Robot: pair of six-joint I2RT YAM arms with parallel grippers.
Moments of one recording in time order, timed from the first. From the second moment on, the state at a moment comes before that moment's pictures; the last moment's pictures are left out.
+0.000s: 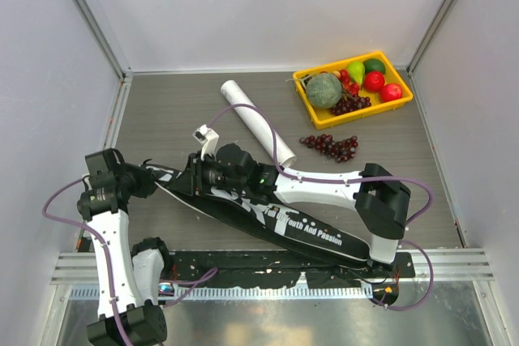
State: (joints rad) left arm 0.34 0.73 0.83 -0.96 0.30 -1.02; right arm 1.18 1.81 1.31 0.34 -0.14 0.76
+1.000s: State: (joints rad) left arm 0.34 0.71 0.80 -0.94 0.31 -1.05; right arm 1.18 1.85 1.31 0.38 -0.15 0.76
